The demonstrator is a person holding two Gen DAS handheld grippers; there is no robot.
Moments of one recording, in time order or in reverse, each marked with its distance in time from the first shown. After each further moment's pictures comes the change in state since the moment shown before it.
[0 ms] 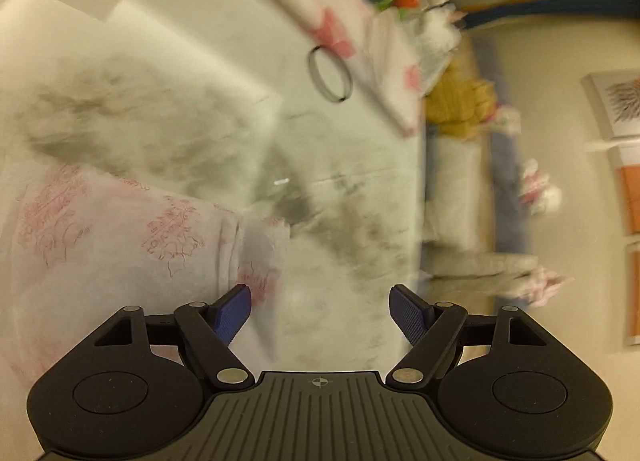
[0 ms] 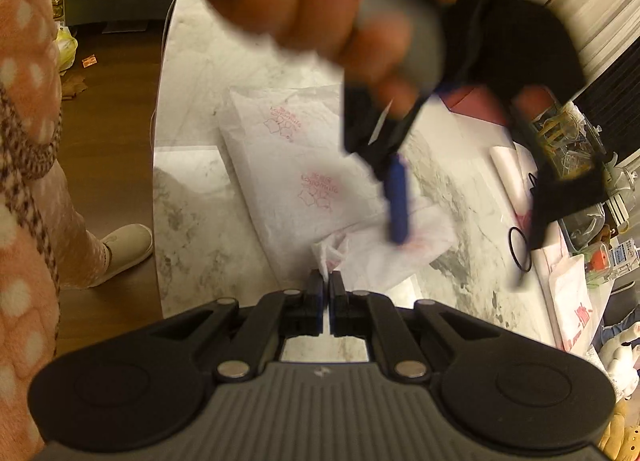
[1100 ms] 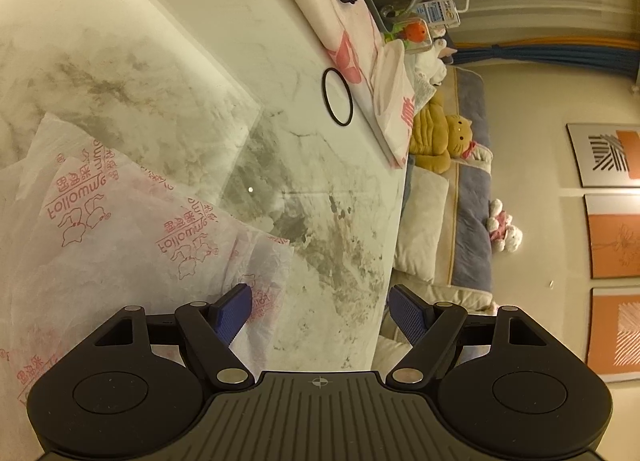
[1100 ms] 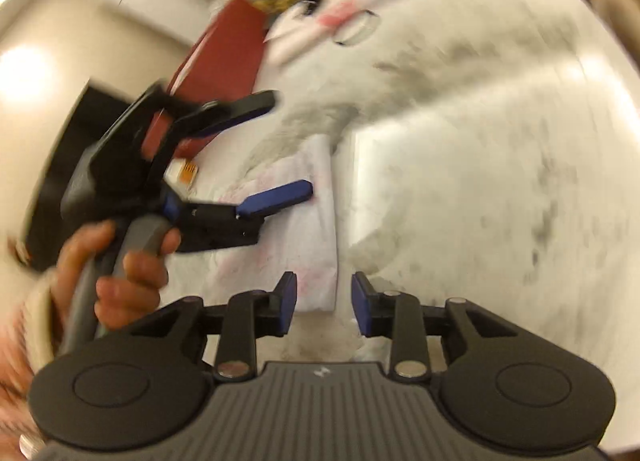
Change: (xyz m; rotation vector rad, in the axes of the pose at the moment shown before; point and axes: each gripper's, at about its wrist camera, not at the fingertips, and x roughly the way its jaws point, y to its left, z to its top) left arm 0.003 0.022 -0.001 -0.130 -0.042 -0.104; right arm -0.003 -0.086 -0.148 1.675 -0.213 0.547
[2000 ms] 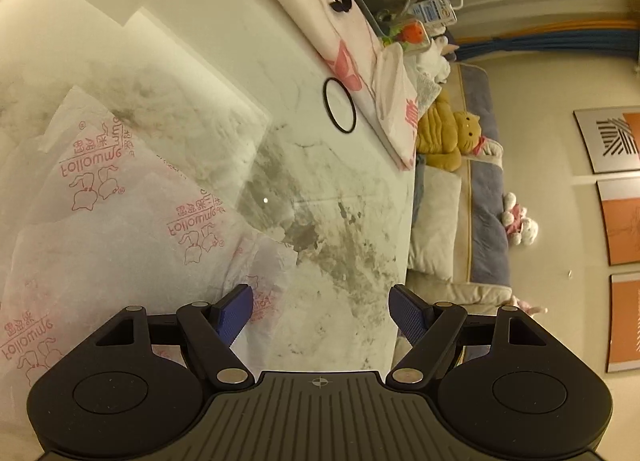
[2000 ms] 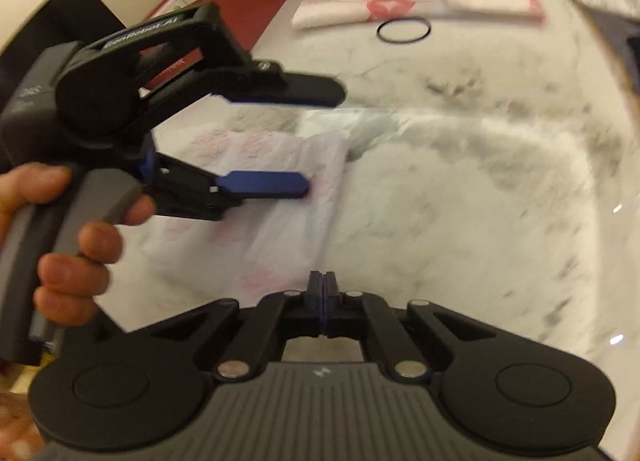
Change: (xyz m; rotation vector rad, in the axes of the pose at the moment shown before) left arm -0.009 -0.006 0.005 0.078 -0.026 0.065; right arm 0.048 0.083 0.000 -0.440 0.047 -0.396
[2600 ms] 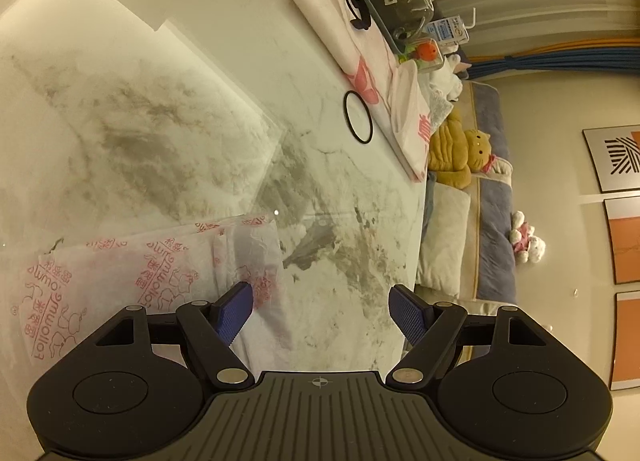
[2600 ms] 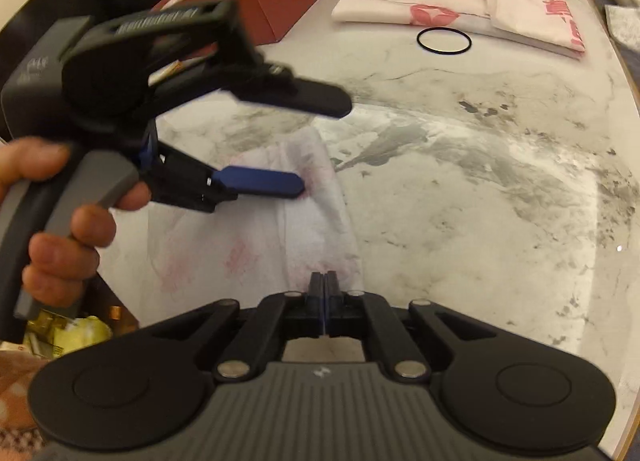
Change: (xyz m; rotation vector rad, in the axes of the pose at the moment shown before) left arm -0.016 0.010 -0.015 -0.036 -0.045 0.022; right arm 0.005 0.006 0.008 -0.119 0.033 0.111
